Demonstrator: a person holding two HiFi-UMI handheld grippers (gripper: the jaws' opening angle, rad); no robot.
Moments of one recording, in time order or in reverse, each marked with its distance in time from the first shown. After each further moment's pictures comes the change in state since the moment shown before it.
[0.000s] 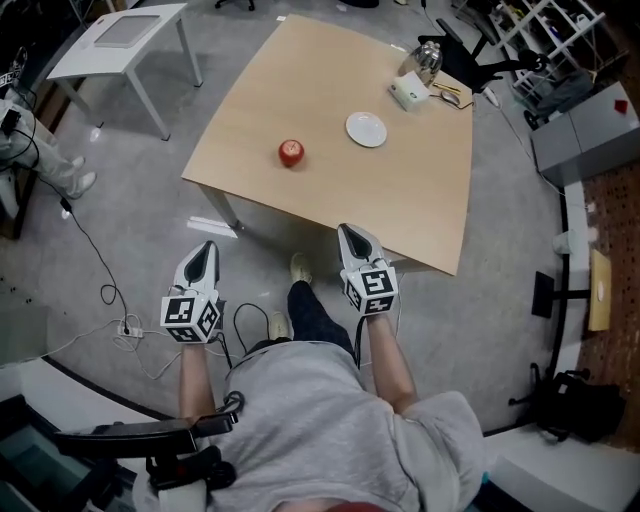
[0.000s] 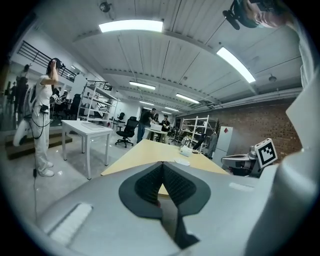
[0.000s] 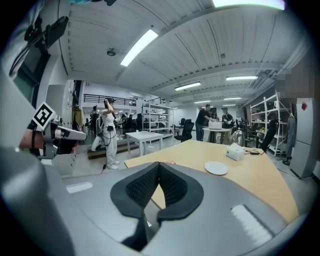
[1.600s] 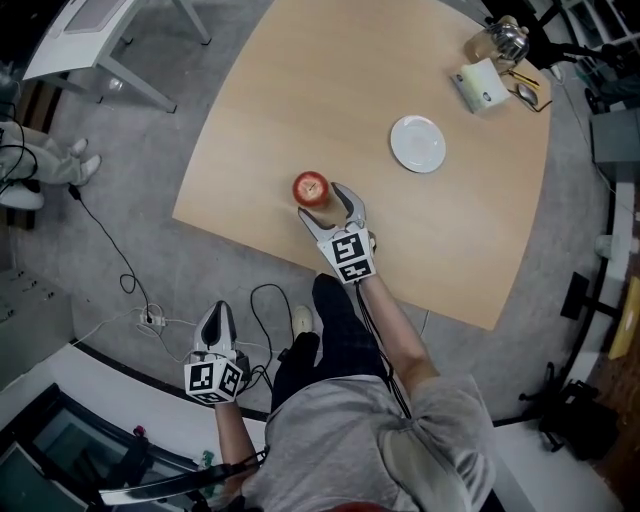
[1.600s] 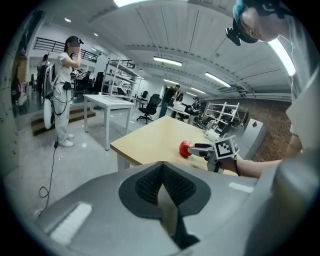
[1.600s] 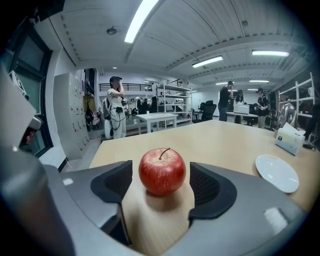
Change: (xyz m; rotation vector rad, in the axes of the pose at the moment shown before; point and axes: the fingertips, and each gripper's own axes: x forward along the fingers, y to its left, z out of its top) left arm 0.109 0.060 -0.082 -0.184 0.248 0.239; right arm 0.317 -0.045 -0.079 -0.073 0.182 0.237
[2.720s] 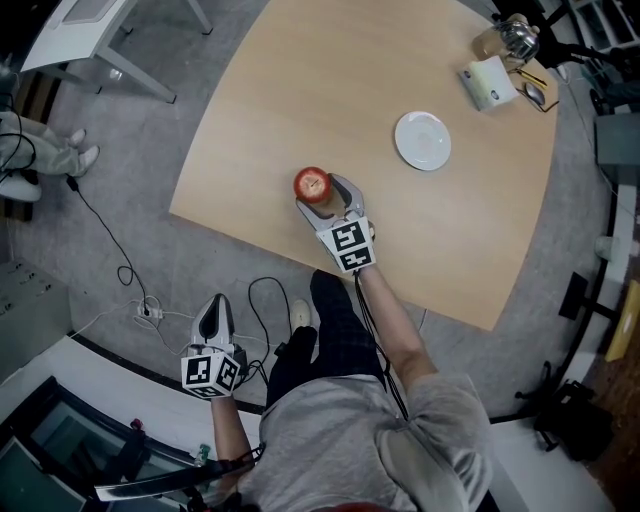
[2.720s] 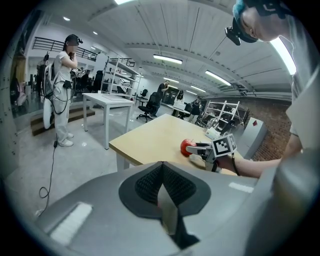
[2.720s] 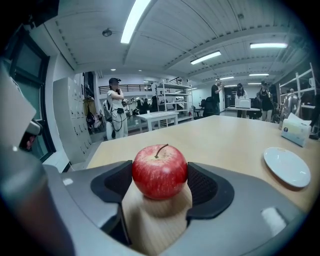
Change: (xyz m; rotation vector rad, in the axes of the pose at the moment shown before) left arm 0.011 0.004 -0.003 0.002 0.018 -0.001; right arm 0.020 -0.003 -0.006 0.045 0.010 0.038
